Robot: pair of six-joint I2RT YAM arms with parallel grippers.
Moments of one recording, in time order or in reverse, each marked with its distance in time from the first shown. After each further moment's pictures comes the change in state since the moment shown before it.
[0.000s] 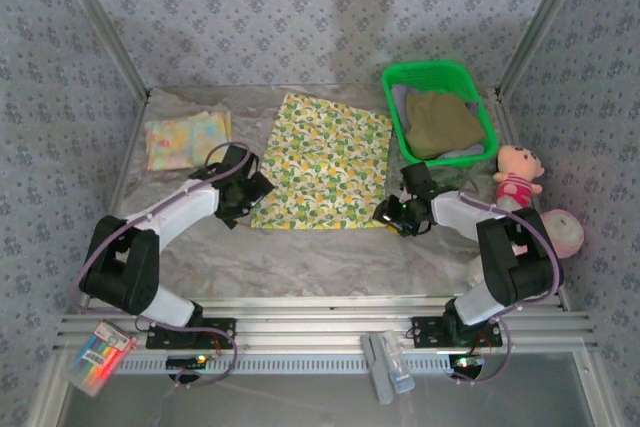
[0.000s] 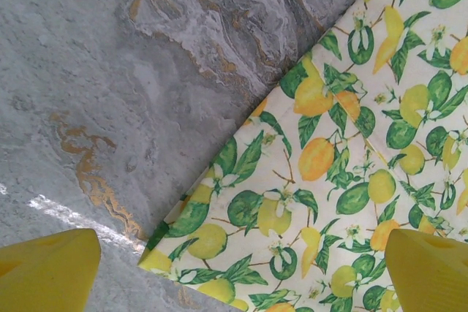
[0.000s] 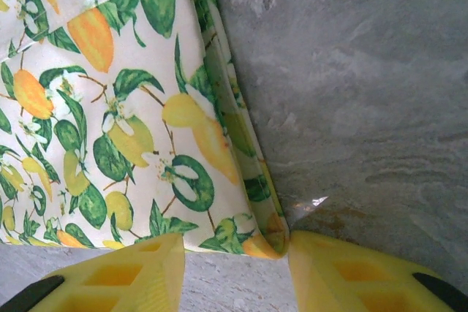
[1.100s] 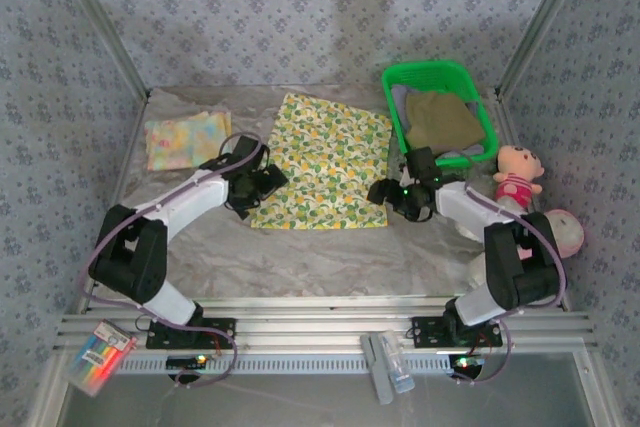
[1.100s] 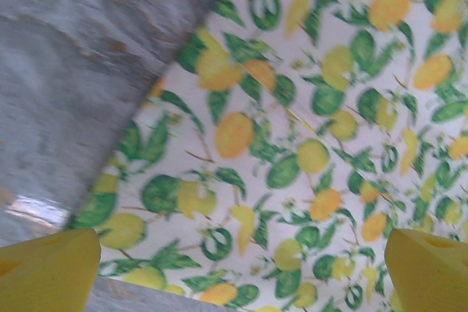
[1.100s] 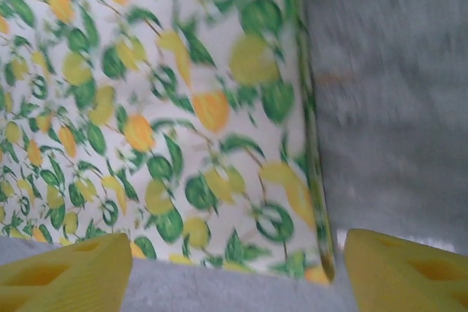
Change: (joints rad) left arm -0.034 0.066 0.096 -0.001 0.053 0.037; right arm -0.018 -0.043 0.087 -0.052 0.014 -0.093
